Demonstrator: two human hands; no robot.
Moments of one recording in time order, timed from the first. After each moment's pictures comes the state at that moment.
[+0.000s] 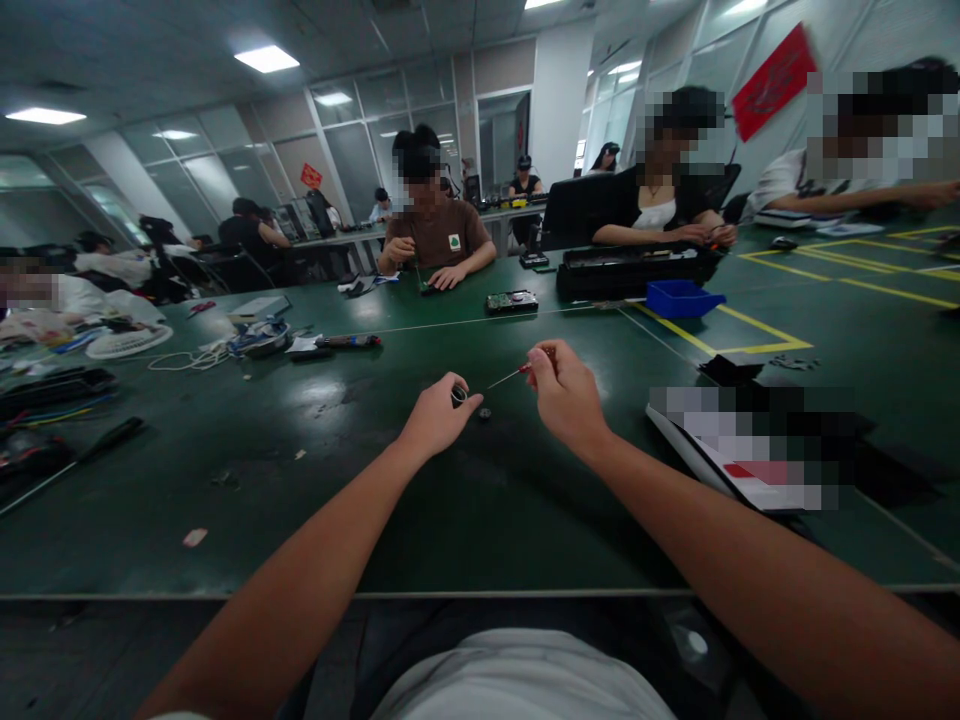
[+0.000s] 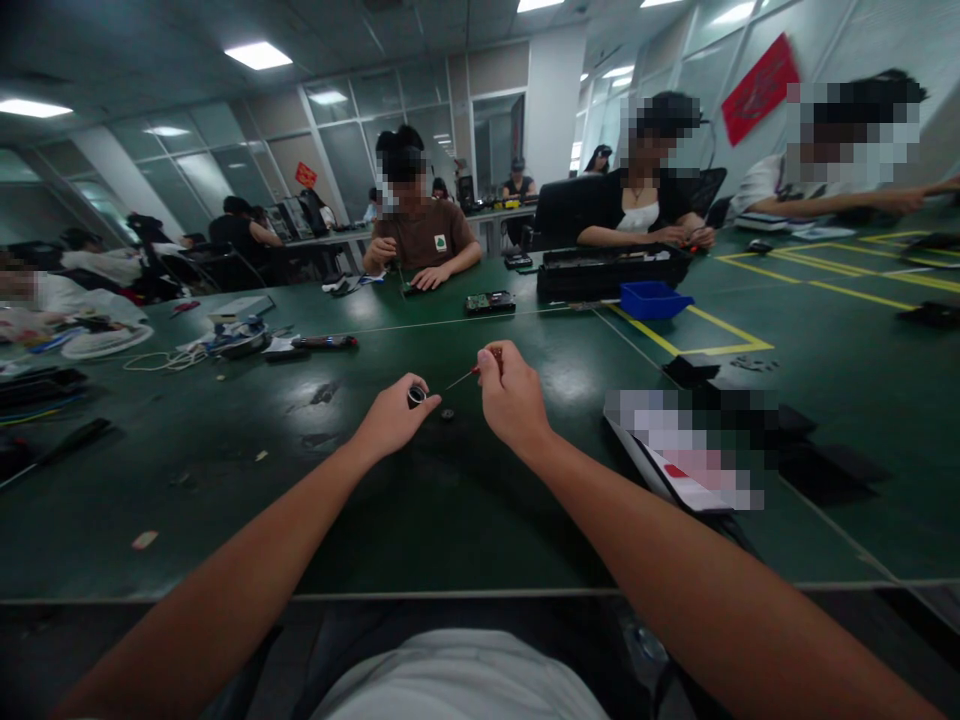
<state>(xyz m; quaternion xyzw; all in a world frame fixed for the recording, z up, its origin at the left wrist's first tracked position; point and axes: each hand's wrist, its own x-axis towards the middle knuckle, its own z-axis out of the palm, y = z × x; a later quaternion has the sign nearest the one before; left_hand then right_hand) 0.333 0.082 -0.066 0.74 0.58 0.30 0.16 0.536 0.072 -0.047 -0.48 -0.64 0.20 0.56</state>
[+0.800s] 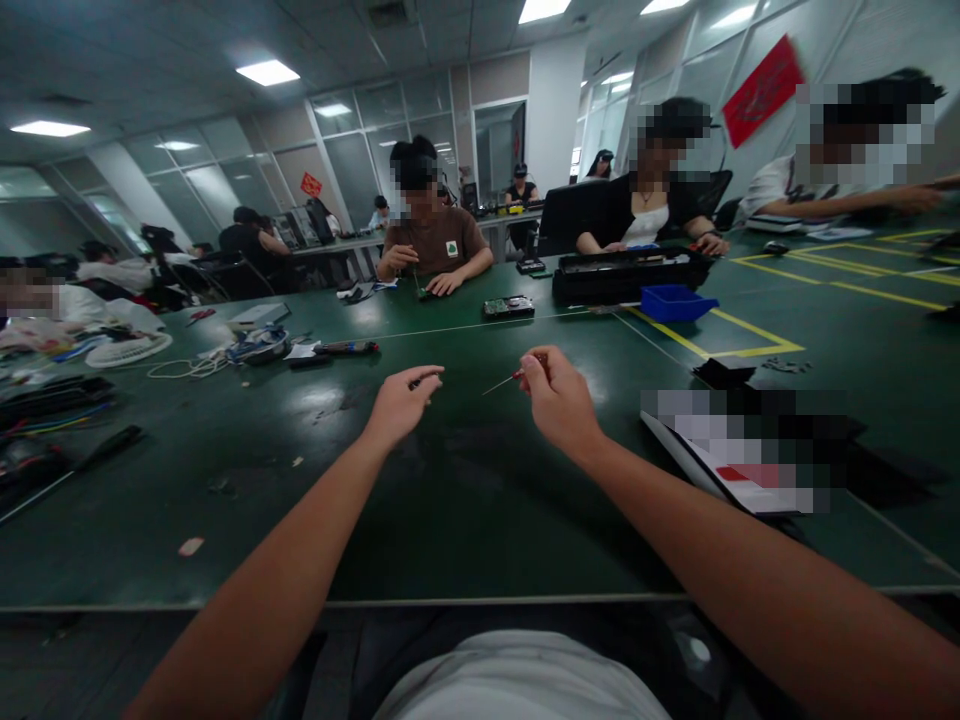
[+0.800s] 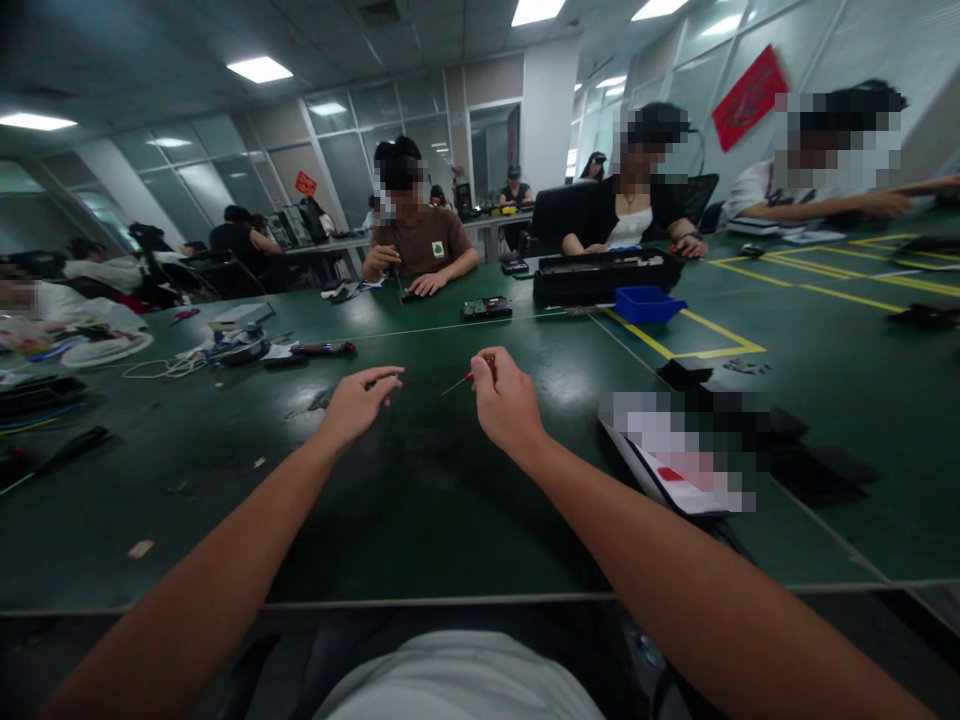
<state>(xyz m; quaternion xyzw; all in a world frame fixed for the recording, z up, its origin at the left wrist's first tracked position) 0.301 0.093 -0.044 0.65 0.57 0.43 0.26 0.538 0.072 -0.048 -0.47 -0.65 0.20 0.56</state>
